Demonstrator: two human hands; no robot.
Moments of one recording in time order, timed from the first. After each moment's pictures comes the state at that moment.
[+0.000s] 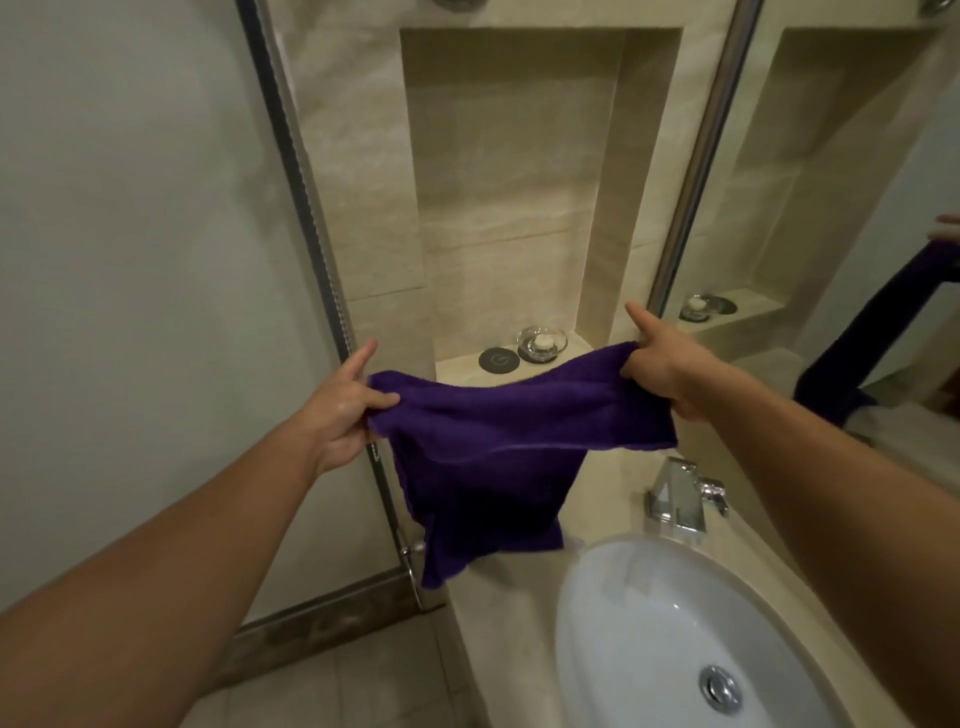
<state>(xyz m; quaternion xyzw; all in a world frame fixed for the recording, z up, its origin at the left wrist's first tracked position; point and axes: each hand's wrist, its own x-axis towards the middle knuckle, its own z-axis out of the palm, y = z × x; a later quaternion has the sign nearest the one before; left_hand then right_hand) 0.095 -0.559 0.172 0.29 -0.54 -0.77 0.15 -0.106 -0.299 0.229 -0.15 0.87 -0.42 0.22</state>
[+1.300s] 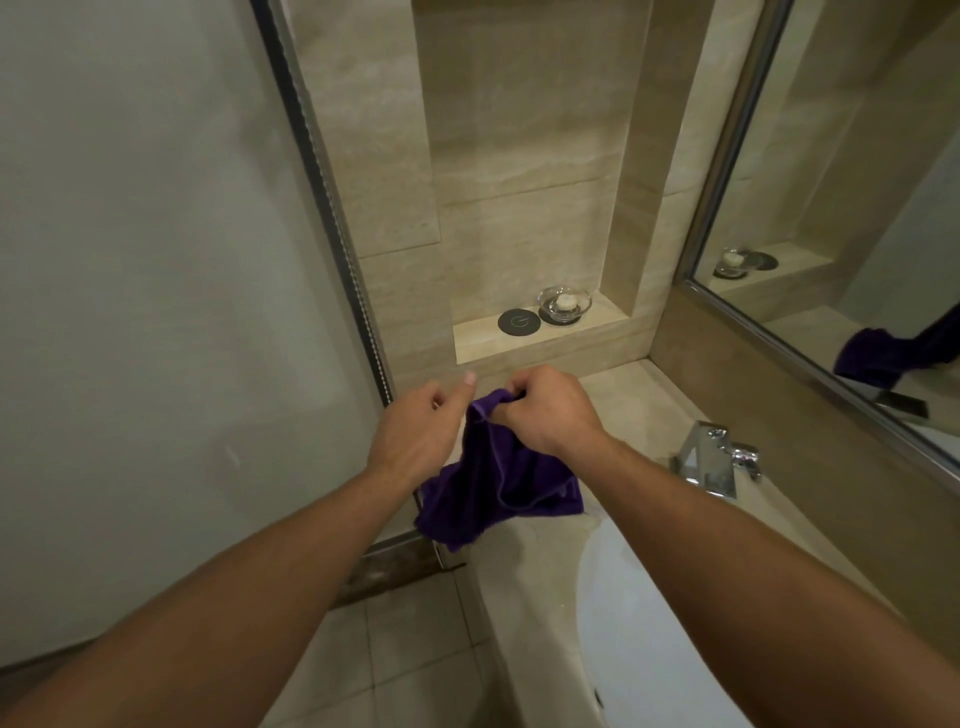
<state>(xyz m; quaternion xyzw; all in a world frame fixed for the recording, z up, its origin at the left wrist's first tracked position) 0.100 -0.484 0.131 0.35 -0.85 -0.36 0.15 -0.011 -0.372 0.147 -0.30 0.88 -0.33 0.16</state>
